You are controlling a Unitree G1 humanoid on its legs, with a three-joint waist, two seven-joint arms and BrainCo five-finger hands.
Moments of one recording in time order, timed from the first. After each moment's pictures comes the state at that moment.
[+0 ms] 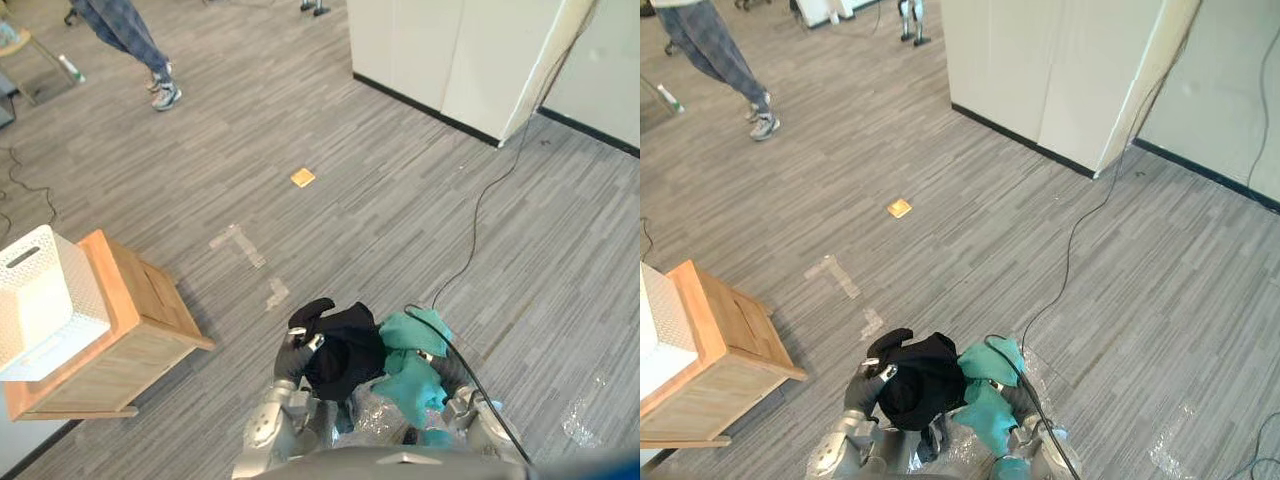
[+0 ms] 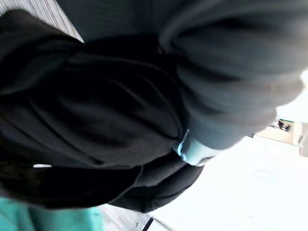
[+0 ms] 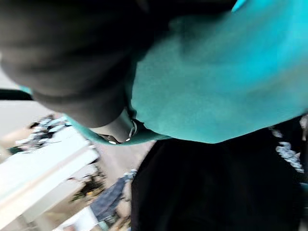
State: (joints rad) left arm 0.21 0.08 -0.33 0.50 -0.50 -0.43 -0.06; right arm 0.26 -0.08 0.10 0.48 0.41 -0.19 0.33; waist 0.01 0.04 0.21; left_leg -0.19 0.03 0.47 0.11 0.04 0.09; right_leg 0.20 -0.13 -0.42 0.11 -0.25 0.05
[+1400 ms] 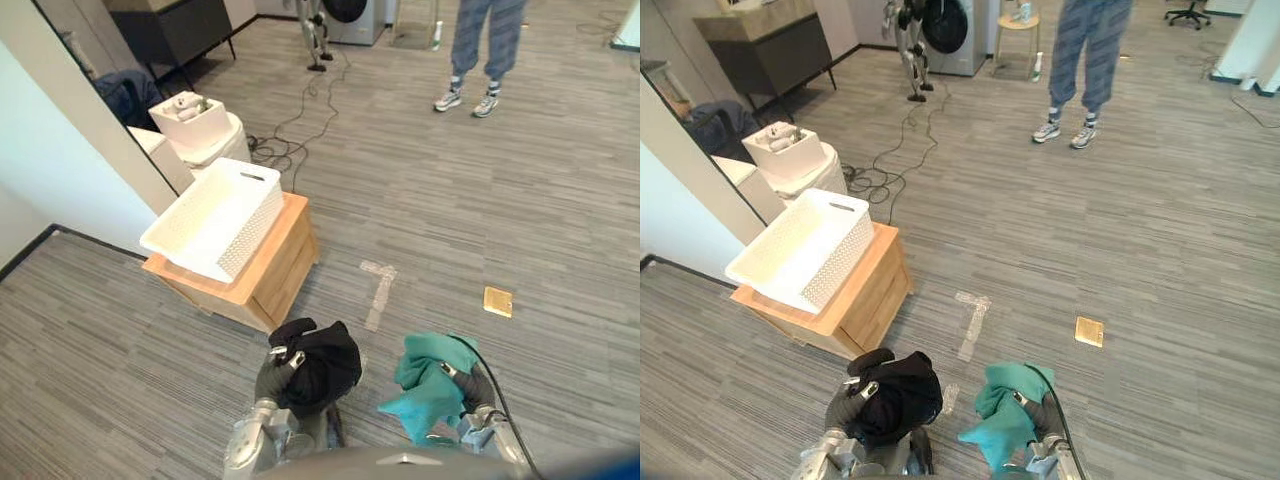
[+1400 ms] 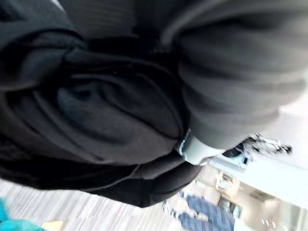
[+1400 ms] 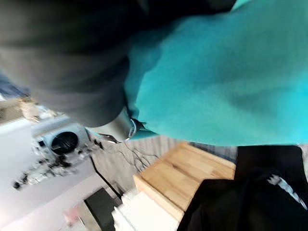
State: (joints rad) left arm 0.27 0.09 -0.19 0.54 -0.52 -0.41 -0.15; right arm 0.25 -0.09 0.04 0.59 0.47 -0.31 0.27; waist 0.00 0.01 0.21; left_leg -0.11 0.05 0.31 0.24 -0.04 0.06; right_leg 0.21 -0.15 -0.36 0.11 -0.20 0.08
